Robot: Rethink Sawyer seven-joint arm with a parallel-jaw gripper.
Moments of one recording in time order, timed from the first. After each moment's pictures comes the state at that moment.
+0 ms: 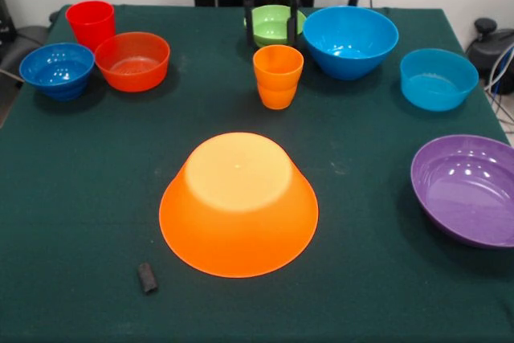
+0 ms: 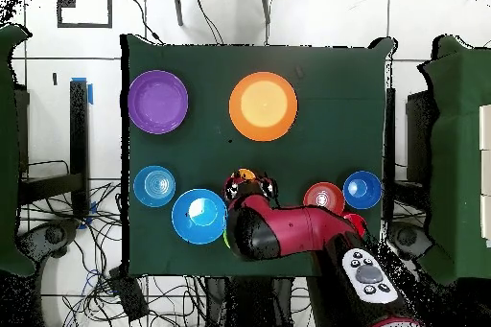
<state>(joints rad) -0.51 -0.75 0.23 2.07 -0.50 -0.08 1.91</state>
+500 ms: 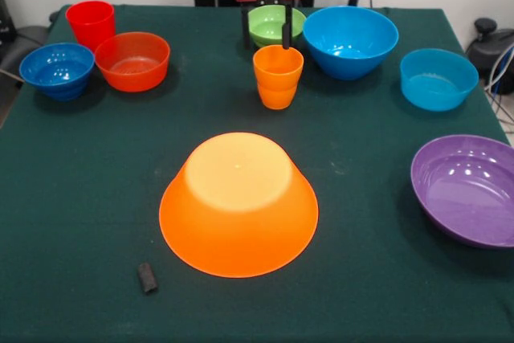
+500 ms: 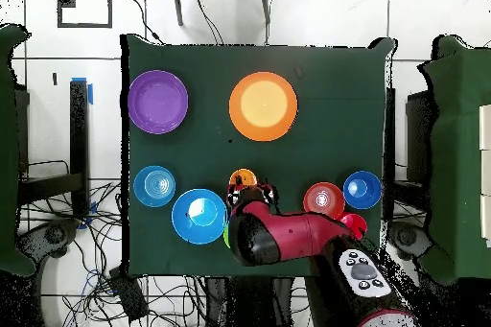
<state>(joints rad) -0.48 -0.70 0.17 2.07 -0.51 -0.13 1.91</state>
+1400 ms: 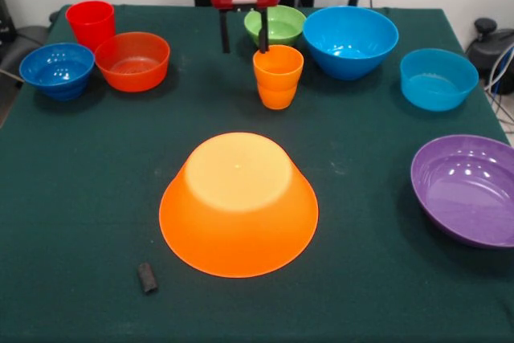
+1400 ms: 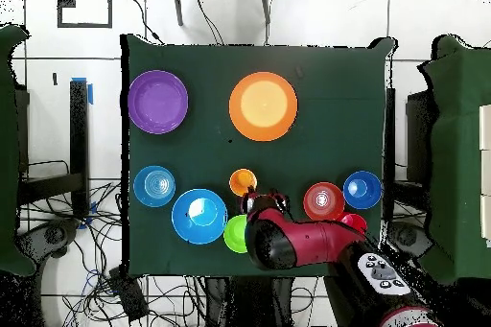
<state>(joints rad) -0.57 -0.63 0.17 2.07 -0.55 -0.13 1.91</state>
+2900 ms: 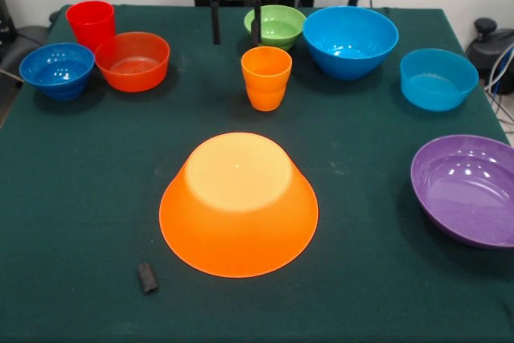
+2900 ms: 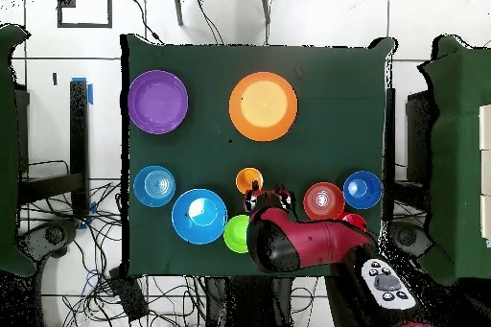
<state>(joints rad) -0.56 -0.71 0.16 2.07 -0.59 -0.13 1.91</state>
